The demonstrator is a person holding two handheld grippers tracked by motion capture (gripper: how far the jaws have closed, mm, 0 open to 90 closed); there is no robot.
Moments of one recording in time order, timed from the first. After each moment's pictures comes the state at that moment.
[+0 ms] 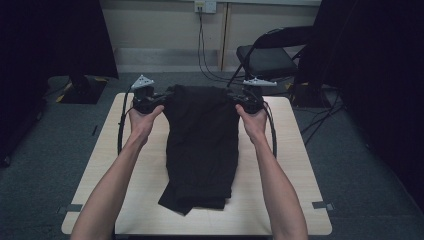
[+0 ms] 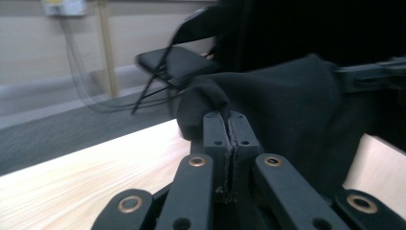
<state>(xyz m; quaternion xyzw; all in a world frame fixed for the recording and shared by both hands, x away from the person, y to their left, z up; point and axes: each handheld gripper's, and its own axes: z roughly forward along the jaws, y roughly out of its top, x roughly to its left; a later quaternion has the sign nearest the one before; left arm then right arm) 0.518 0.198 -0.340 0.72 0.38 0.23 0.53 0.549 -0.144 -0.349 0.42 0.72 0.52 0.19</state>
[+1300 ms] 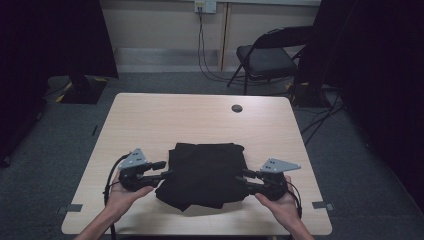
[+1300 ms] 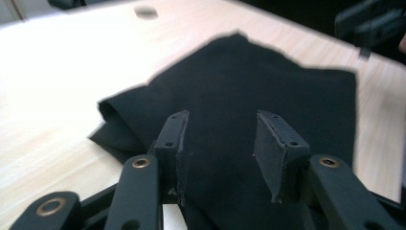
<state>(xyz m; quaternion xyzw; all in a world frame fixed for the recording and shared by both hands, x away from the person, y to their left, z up) 0.355 0.204 -0.428 0.81 0.31 0.12 0.48 0.334 -0.189 -0.420 0.34 0.80 0.48 0.12</state>
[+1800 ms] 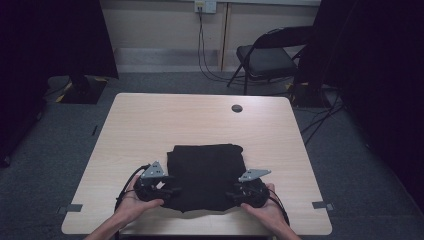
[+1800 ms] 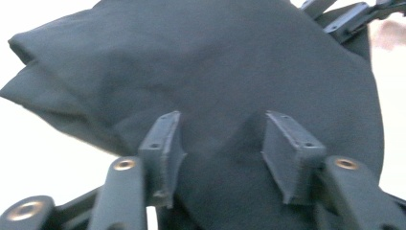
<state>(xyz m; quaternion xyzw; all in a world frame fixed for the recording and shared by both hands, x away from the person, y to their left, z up) 0.346 0.187 -0.467 0.85 0.30 0.08 0.42 0.341 -0.160 -0.482 0.35 0.86 0.36 0.08</state>
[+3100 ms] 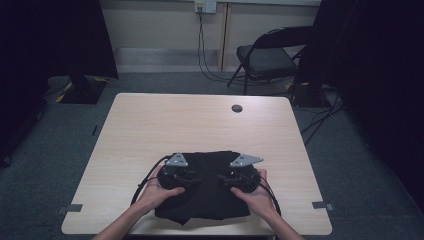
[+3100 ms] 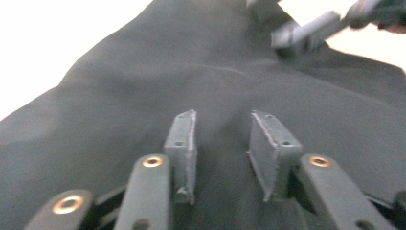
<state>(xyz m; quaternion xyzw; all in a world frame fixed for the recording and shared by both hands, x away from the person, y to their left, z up) 0.385 0.122 -0.476 0.86 0.27 0.03 0.42 0.374 -0.134 -0.456 0.35 0.83 0.40 0.15</state>
